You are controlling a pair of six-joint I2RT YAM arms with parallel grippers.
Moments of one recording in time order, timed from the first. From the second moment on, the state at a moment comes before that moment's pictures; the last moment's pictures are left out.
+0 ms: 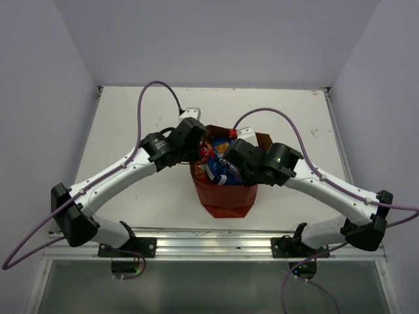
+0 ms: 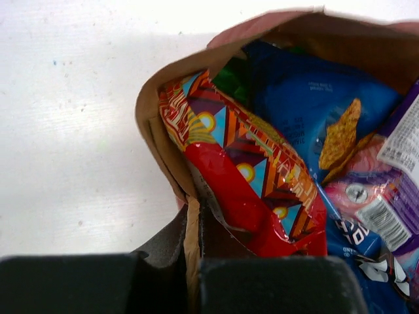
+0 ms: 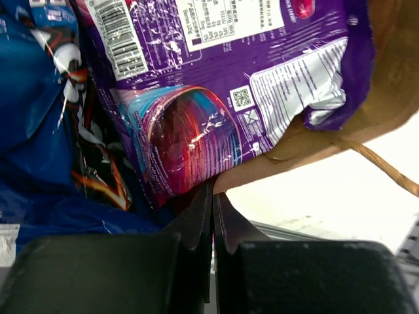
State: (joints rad) left arm -0.84 1.39 1.33 -0.79 -0.37 -0.65; right arm 1.05 1.32 1.42 -1.26 0.47 0.62
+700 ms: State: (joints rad) left arm -0.85 1.46 1.40 -0.90 -0.39 -0.63; right arm 1.12 1.51 1.53 -1.34 0.59 0.63
